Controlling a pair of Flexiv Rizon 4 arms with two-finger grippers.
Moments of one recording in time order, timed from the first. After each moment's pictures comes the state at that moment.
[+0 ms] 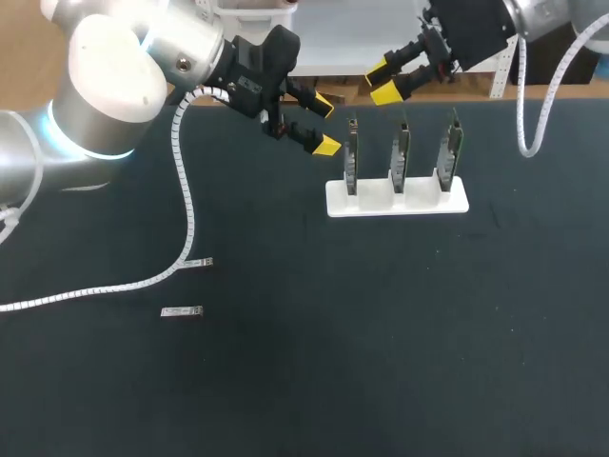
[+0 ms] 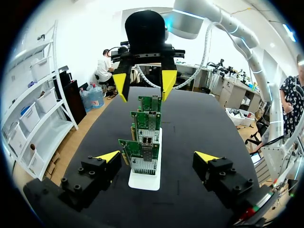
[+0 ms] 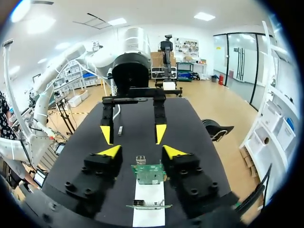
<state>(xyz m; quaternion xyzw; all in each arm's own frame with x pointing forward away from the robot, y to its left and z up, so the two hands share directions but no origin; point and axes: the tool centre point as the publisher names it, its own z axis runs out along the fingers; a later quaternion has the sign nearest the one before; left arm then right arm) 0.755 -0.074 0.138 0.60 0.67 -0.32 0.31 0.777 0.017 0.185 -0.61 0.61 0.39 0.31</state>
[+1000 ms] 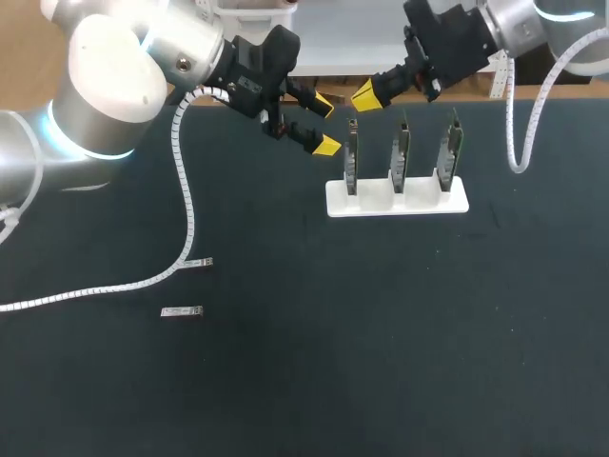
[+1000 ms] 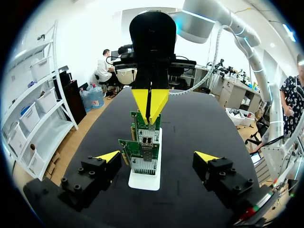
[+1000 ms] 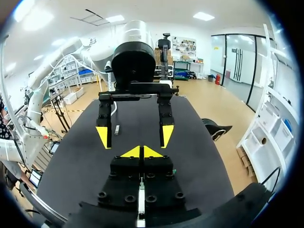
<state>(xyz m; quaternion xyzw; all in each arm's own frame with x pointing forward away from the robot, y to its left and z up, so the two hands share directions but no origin) 0.755 -0.074 0.138 0.60 0.67 -0.32 0.31 0.771 0.039 0.166 -0.61 0.63 0.37 0.32</state>
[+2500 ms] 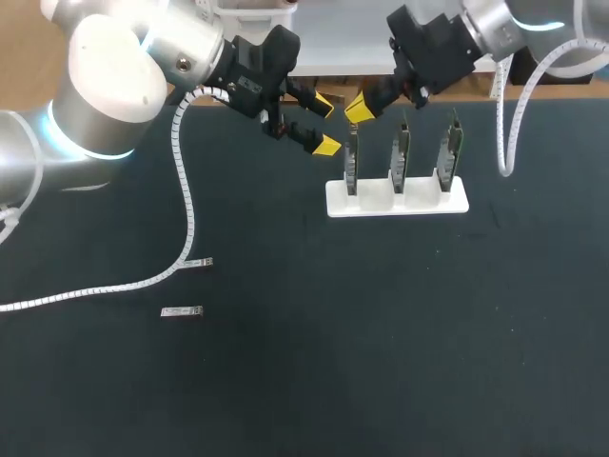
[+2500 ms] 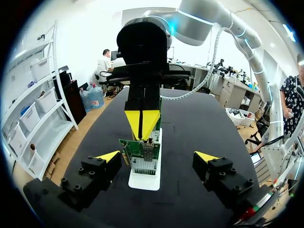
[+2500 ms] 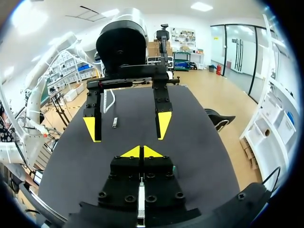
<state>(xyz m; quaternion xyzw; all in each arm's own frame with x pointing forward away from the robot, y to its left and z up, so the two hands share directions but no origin) 0.755 -0.074 0.138 0.60 0.67 -0.32 0.31 0.777 0.045 0.142 -0.61 0.65 0.36 0.28</state>
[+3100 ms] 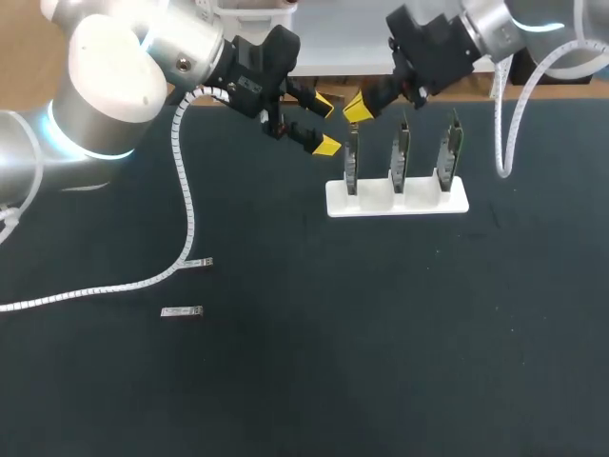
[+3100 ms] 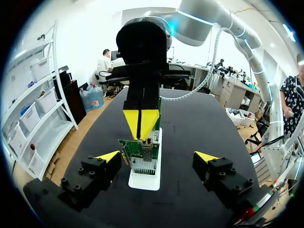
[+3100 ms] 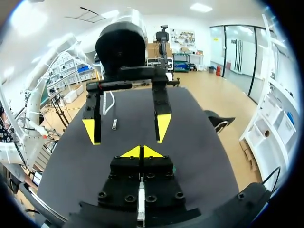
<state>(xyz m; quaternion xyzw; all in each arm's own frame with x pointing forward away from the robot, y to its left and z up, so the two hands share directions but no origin) 0.755 -0.074 0.138 0.60 0.67 -0.32 0.31 0.780 0.049 0.148 -0.61 0.64 0.36 0.29</state>
